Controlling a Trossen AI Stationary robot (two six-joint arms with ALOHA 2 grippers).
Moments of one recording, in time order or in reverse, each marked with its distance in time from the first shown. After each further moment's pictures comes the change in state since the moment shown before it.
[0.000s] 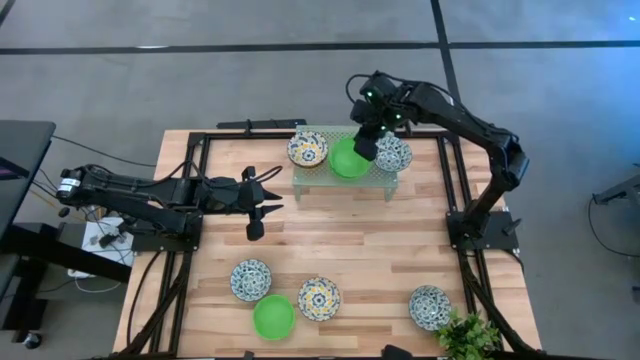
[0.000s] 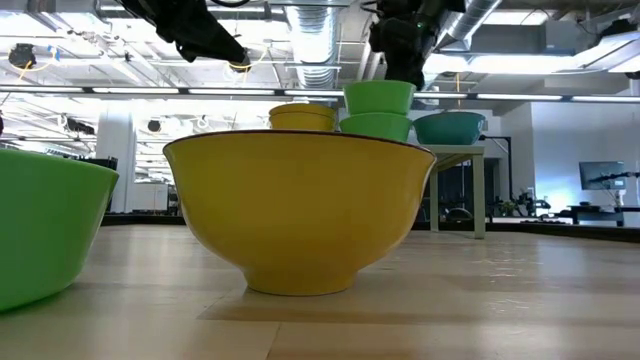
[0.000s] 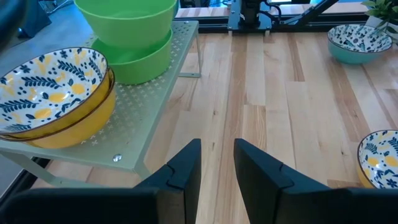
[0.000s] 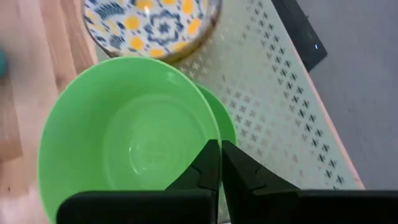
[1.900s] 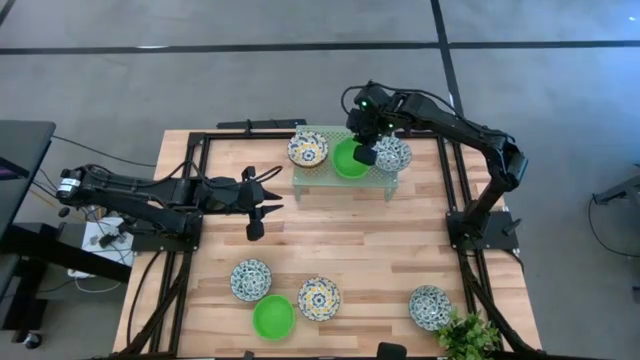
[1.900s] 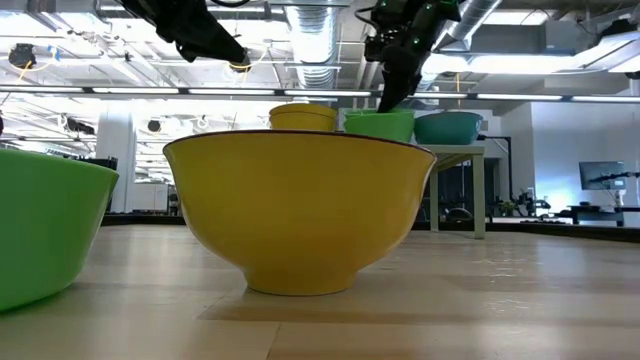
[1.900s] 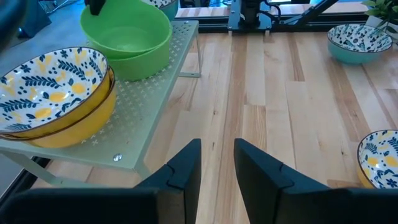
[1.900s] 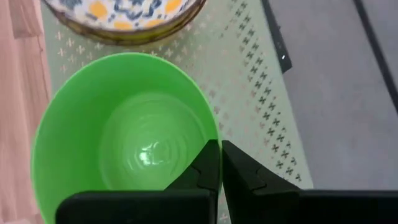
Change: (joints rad) left arm 0.000 0.000 0.000 -0.001 0.000 0.000; right arm 0.026 0.002 -0.093 0.097 0.157 -0.157
